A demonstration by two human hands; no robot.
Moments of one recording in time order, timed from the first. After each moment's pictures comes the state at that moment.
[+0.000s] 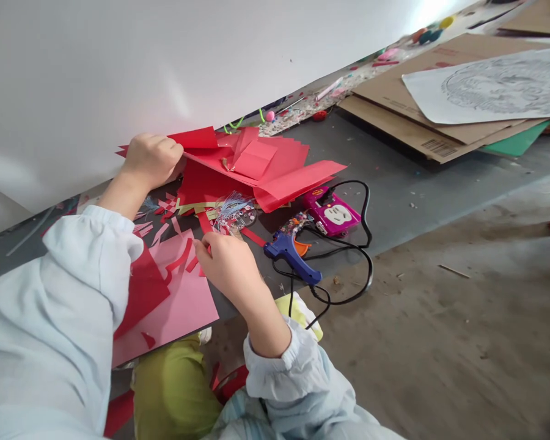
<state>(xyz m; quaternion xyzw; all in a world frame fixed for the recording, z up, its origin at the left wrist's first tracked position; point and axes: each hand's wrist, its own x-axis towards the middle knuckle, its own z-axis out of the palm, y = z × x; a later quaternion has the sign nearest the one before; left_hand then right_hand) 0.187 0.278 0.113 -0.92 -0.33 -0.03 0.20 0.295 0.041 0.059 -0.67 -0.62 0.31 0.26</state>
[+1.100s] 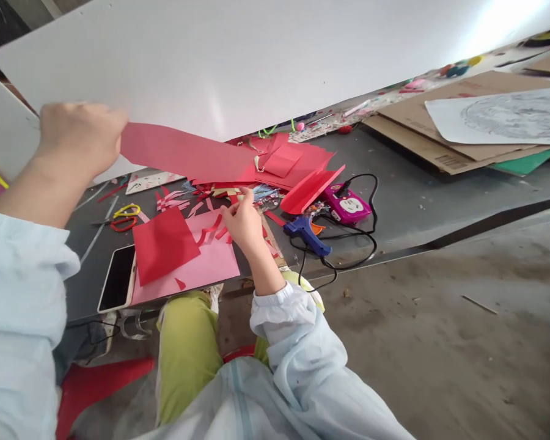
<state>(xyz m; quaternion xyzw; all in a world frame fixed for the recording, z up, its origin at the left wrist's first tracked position) 0.075 0.133 0.236 -0.76 -0.54 0.01 0.36 0.264 0.050 0.028 -0.65 -0.54 0.31 0.43</state>
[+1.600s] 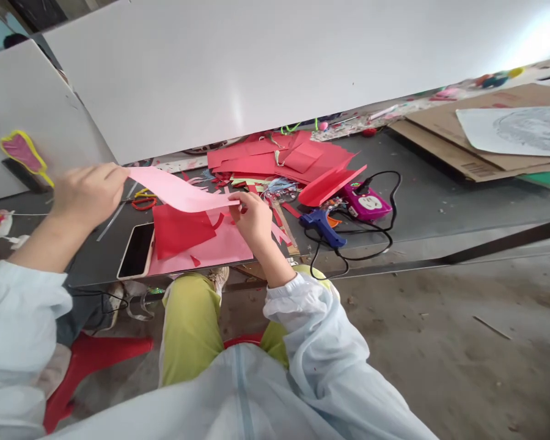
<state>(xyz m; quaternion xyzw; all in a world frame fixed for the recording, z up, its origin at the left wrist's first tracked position) -0.027 0.040 0.180 -0.76 -0.58 0.01 0.29 0.247 0.022 0.024 -0.60 -0.63 0.19 0.44</state>
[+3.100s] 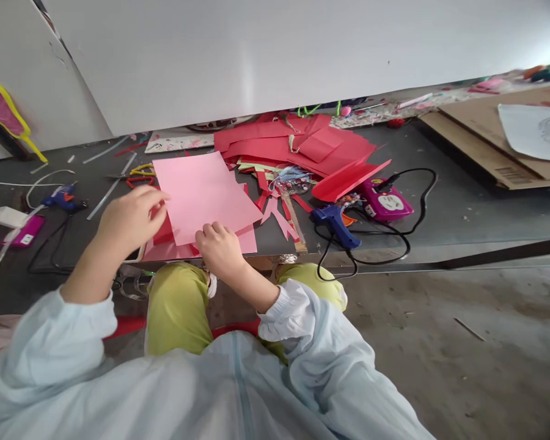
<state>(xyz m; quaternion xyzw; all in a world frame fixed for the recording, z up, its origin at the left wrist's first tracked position) 0.010 -0.002 0.105 -0.79 -0.60 -0.07 0.11 0.184 -0.027 0.008 -0.47 -0.87 0.09 0.14</state>
